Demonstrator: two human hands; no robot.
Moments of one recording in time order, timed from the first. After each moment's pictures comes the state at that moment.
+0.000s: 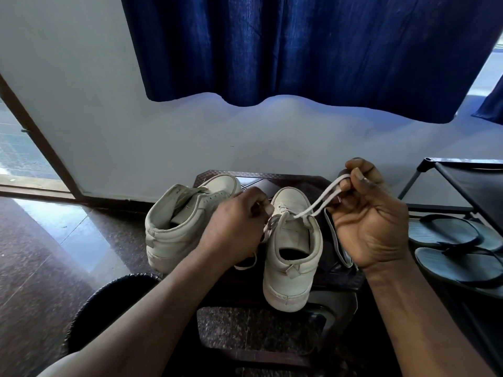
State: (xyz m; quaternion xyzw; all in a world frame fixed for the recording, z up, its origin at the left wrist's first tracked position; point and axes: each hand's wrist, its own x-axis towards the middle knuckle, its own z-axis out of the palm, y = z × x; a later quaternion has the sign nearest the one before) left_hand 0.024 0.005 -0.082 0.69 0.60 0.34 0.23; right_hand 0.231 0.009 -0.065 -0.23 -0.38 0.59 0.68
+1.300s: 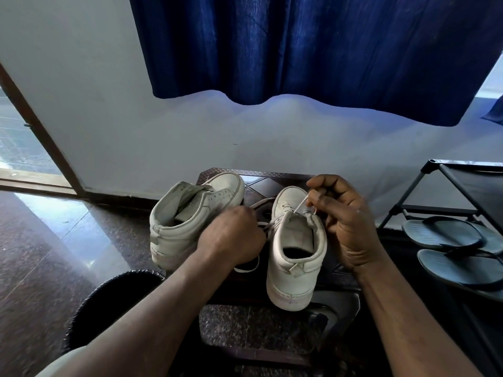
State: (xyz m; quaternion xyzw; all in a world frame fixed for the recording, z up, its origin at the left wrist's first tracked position) left_hand 0.023 0.003 -0.082 0.70 0.68 0.16 0.17; right_hand 0.217 0.018 -0.091 -0.36 -0.50 0.51 0.60
